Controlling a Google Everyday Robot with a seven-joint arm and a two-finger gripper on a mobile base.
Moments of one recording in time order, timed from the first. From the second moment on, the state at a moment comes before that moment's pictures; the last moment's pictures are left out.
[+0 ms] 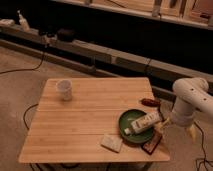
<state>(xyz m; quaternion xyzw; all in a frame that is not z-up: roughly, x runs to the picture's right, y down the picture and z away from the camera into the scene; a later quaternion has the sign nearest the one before) 0.357 0.238 0.688 -0.47 -0.21 -0.33 0.79</state>
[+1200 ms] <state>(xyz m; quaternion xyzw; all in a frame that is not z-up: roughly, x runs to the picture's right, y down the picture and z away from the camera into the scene) 0.371 0.278 0.725 -0.40 -0.19 -0.38 0.81</state>
